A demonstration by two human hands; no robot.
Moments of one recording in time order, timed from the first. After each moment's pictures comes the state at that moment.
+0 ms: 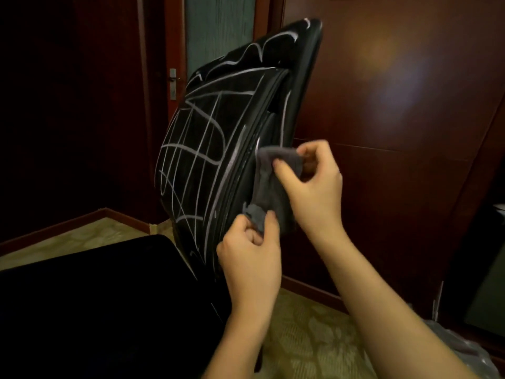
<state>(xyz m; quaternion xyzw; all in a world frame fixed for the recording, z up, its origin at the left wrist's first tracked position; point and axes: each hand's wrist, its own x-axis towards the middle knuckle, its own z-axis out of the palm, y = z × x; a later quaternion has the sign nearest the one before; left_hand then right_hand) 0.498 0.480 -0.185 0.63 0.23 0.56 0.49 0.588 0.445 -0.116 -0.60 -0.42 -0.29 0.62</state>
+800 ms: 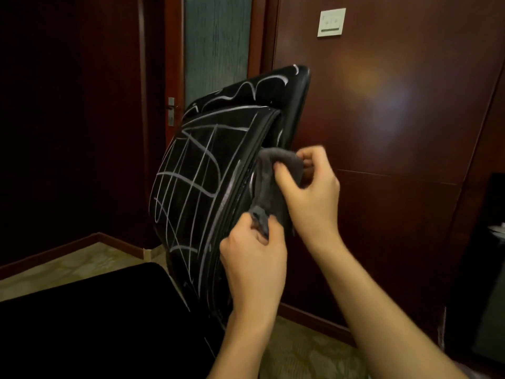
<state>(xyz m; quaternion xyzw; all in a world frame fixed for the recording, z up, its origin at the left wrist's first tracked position) 0.513 0.483 -0.141 0.67 0.21 0.60 0.40 0.602 0.450 -0.081 -0.59 -0.41 -0.34 0.61</state>
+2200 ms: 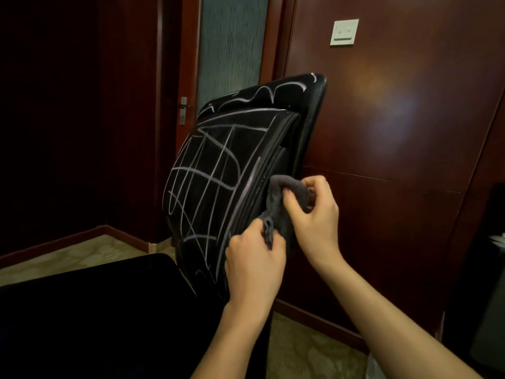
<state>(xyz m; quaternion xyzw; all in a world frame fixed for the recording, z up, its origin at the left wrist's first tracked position) 0.493 0.505 -0.167 0.76 0.23 0.51 0.32 0.596 0.454 -0.125 -0.62 -0.41 -0.31 0.59</state>
